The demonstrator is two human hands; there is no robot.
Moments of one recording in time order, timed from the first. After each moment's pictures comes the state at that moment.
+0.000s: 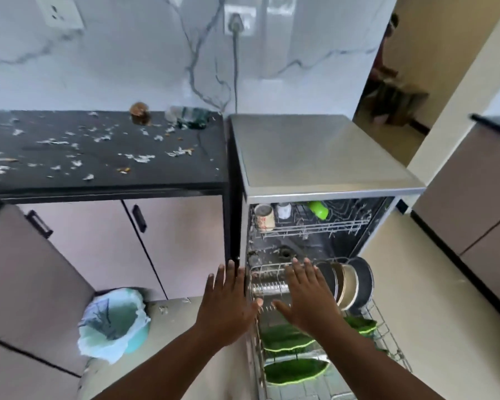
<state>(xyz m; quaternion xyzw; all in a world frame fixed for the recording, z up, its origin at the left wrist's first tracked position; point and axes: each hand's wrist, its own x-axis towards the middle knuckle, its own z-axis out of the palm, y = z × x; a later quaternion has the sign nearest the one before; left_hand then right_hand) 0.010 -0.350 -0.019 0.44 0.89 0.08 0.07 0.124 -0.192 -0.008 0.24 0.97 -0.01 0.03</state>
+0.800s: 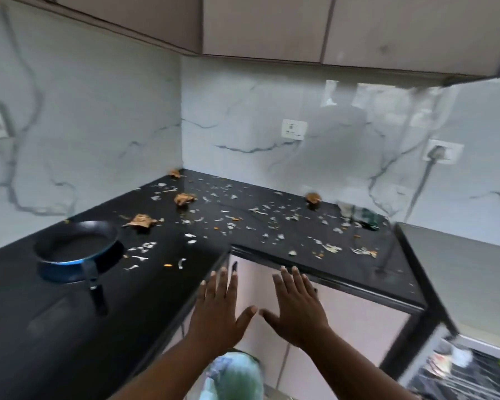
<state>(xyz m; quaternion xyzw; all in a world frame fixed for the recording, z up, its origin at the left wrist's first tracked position) -0.240 -0.709 0.081 0.20 0.97 0.12 -0.07 -0.205 -0.523 0.103 0.00 1.00 0.04 -0.06</state>
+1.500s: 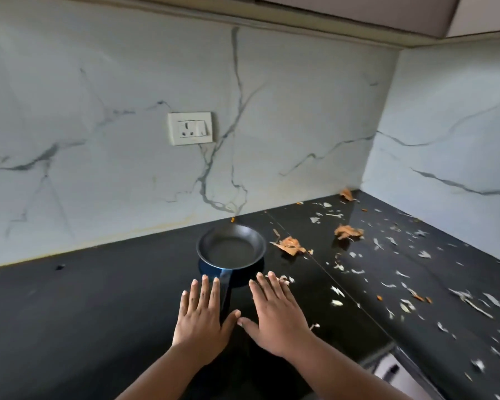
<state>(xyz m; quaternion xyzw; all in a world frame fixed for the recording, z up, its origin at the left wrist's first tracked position) -0.331 -0.907 0.071 -0.25 0.96 0.08 -0.08 -0.433 -0.766 0.090 -0.47 0.88 -0.05 -0.05</state>
